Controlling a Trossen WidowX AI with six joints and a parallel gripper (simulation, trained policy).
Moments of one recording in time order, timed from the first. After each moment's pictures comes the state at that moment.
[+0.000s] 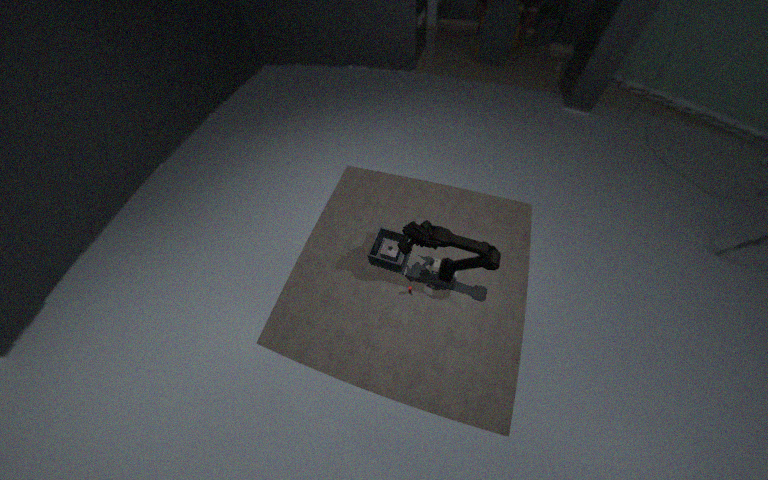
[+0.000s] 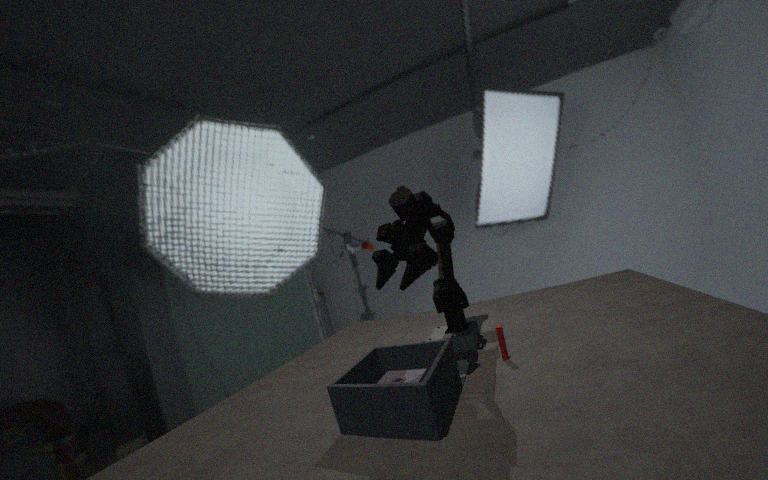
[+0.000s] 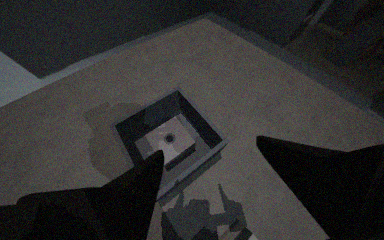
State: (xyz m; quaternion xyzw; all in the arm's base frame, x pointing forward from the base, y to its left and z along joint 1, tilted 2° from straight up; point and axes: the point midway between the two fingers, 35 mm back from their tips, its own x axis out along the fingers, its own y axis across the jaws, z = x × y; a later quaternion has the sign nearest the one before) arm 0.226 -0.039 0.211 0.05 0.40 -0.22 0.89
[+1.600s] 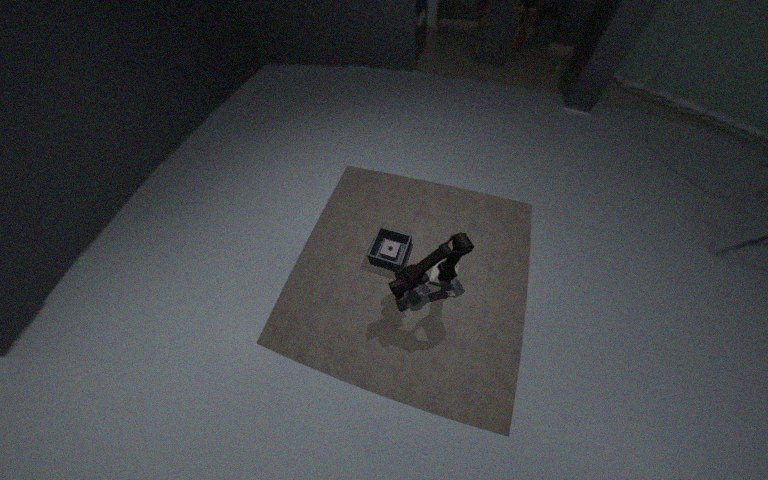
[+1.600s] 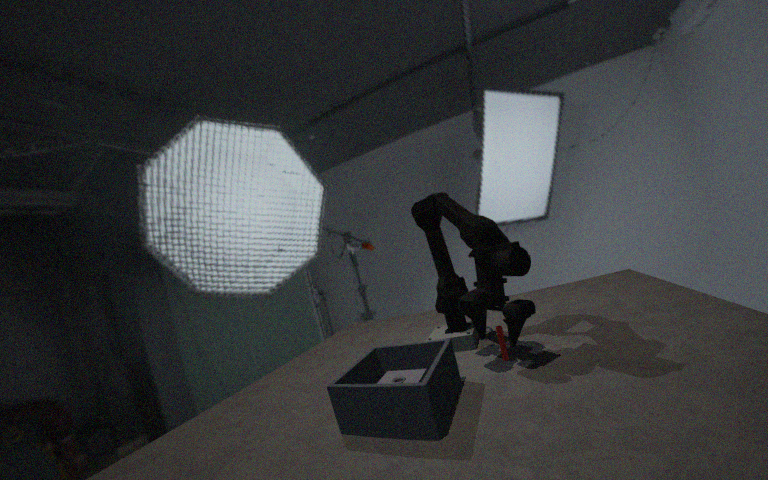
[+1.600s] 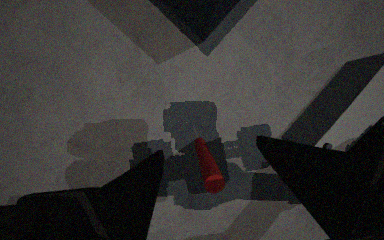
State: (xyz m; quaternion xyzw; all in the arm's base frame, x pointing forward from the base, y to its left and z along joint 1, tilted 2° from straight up) arm 0.152 0.141 0.036 0.18 0.65 -0.25 0.70
